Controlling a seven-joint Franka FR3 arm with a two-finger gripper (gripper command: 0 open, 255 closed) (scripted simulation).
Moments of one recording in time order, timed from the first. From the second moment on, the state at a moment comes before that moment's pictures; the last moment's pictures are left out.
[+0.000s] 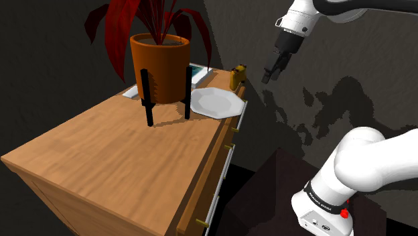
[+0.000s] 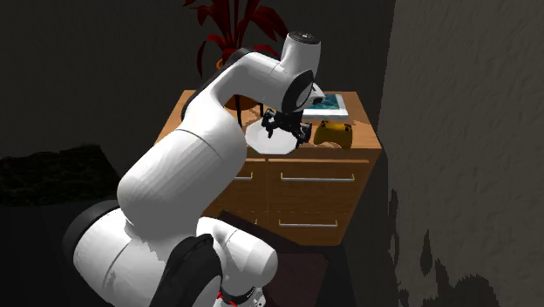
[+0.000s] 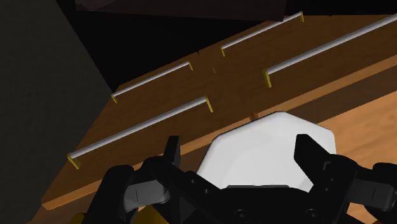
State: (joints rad) arm 0.00 -0.75 -0.07 -2.35 0.11 1.68 -0.12
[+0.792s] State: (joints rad) arm -0.03 -0.36 -0.20 -2.03 0.18 1.72 -0.15
